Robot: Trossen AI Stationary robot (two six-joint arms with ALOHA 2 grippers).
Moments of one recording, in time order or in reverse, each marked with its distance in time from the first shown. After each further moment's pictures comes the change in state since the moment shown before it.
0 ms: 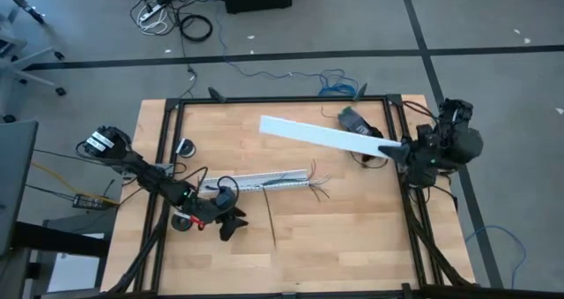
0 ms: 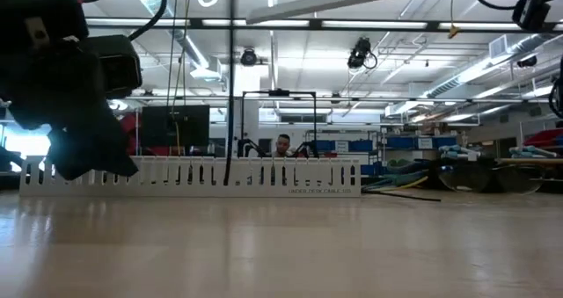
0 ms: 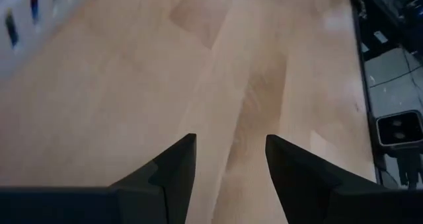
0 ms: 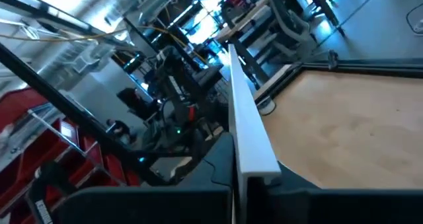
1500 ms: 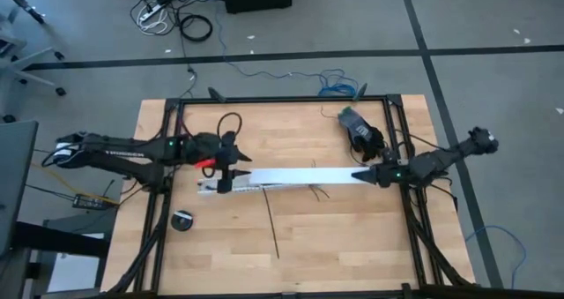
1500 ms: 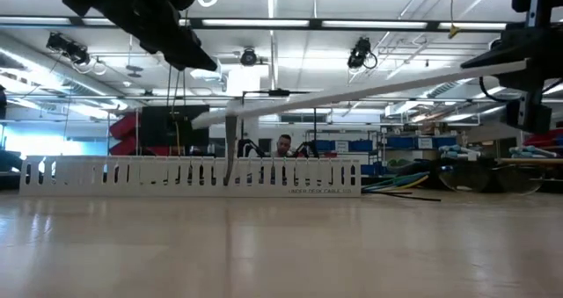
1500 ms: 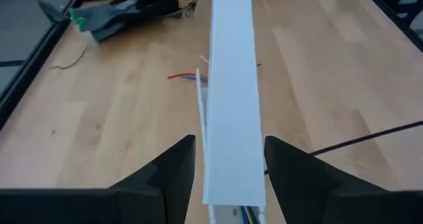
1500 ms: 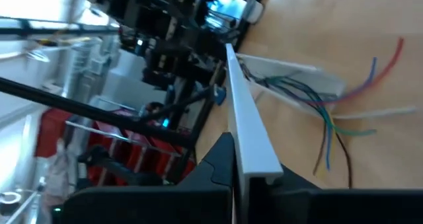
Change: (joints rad) left arm 0.604 -0.410 0.311 -0.650 0.360 1.023; right arm -0.626 -0.127 -0.476 0.154 -0.805 0.566
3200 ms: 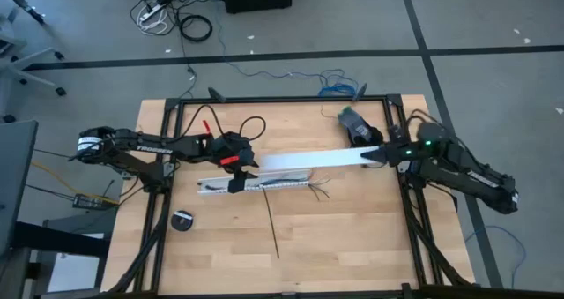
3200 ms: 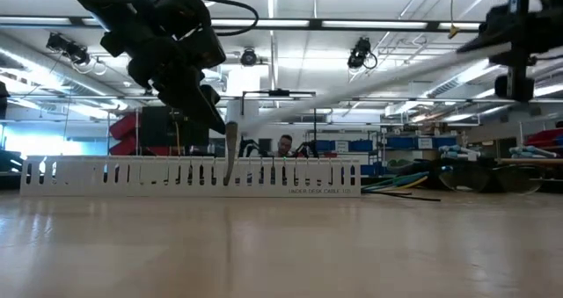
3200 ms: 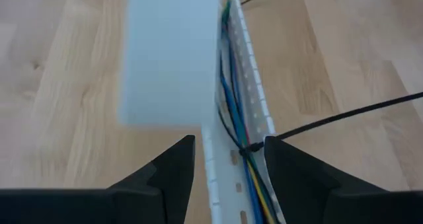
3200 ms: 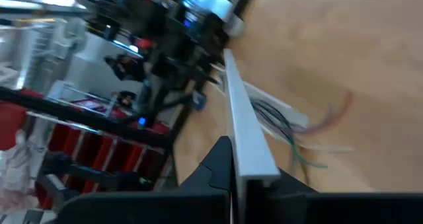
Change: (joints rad) left arm 0.098 0.307 0.000 0.079 0.147 0.011; right arm -0.839 0.049 0.319 -0.411 -0.834 -0.217
